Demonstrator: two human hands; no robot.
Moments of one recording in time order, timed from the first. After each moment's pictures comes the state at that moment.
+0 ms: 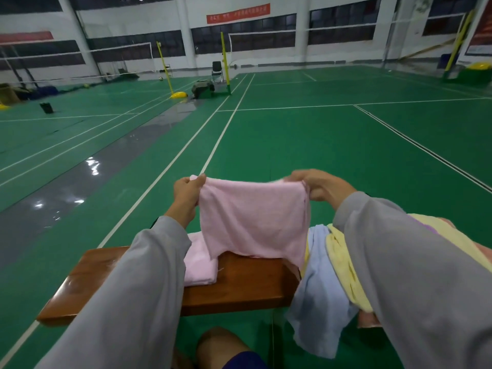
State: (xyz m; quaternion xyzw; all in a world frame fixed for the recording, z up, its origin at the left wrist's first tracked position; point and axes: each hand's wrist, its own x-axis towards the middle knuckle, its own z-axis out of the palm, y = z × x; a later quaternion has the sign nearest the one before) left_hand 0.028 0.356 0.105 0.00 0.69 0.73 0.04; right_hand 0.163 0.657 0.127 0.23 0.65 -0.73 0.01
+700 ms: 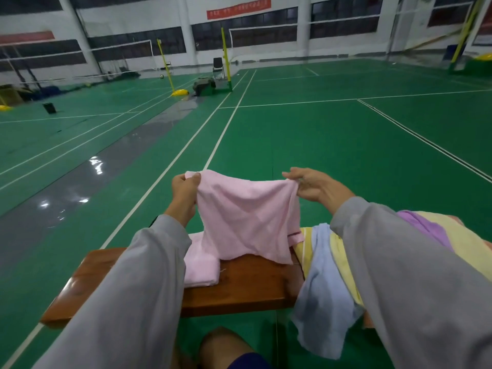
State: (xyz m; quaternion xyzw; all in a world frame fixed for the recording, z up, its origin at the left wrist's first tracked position) left_hand 0.015 0.359 0.106 -0.01 0.68 0.73 0.01; right_hand 0.150 0.646 0.118 0.20 0.46 -0.87 -0.05
